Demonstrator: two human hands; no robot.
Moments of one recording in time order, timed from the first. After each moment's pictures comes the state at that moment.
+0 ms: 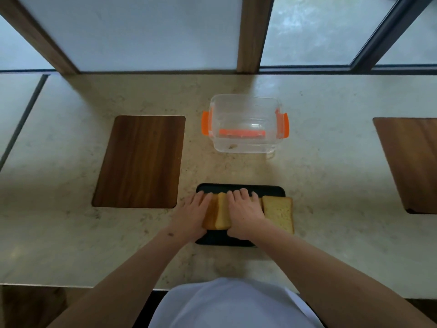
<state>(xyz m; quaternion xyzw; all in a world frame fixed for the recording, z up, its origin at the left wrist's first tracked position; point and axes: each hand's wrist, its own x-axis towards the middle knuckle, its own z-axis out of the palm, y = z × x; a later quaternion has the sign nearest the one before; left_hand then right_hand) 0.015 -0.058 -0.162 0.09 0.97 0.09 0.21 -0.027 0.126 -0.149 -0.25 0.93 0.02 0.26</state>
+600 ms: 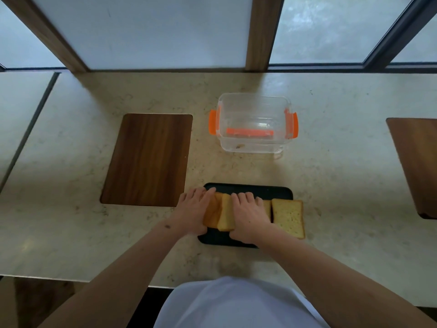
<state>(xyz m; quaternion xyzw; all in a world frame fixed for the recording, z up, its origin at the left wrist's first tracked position) 0.002 -0.079 -0.156 0.10 0.96 0.10 0.23 -0.020 0.124 -0.157 -0.24 0.93 -0.03 0.26</state>
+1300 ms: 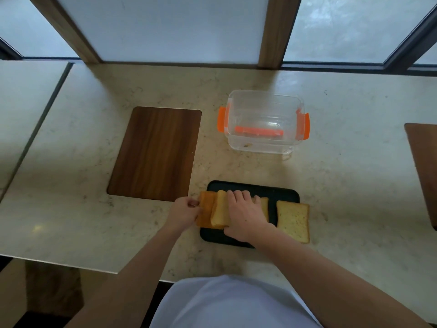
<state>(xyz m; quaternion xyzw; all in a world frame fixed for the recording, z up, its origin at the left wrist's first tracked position) 0.018 -0.083 -0.157 -0.34 0.80 0.45 0.20 -0.023 0.108 -0.149 -0.27 0.92 -0.07 0.26</state>
